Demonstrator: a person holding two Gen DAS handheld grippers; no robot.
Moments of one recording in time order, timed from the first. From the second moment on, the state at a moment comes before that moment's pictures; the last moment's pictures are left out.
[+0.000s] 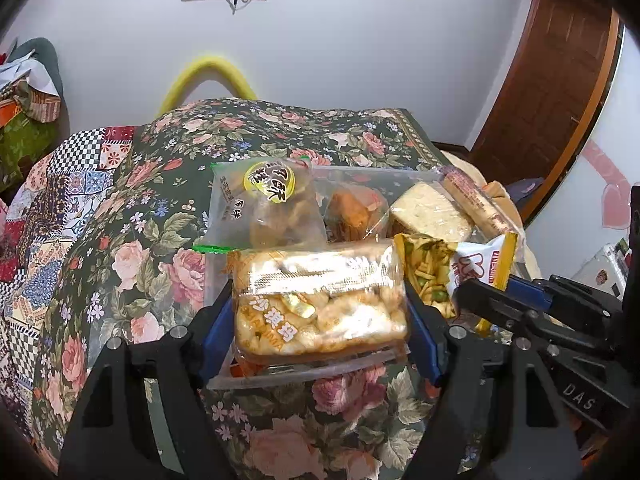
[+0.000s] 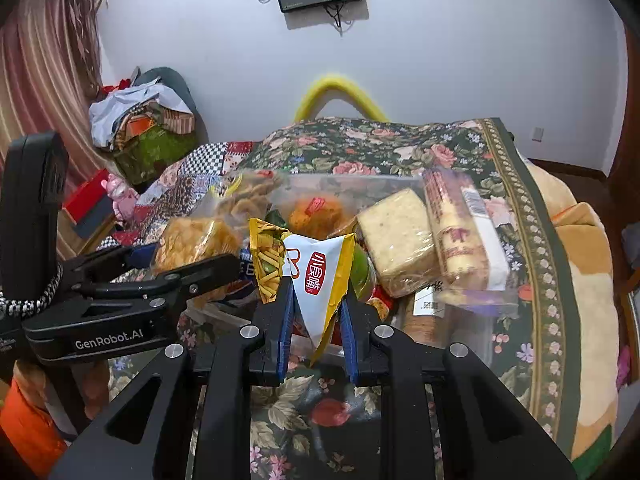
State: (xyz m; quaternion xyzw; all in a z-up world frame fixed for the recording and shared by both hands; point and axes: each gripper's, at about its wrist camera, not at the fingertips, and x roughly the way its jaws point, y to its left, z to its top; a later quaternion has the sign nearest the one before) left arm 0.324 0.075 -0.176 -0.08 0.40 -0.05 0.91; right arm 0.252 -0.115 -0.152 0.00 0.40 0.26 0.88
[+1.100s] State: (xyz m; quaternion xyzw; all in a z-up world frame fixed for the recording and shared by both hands) left arm 0.160 0.057 -0.021 -0.08 0.22 -0.06 0.97; right arm 0.151 -0.169 -0.013 0.02 0.28 0.25 0.92
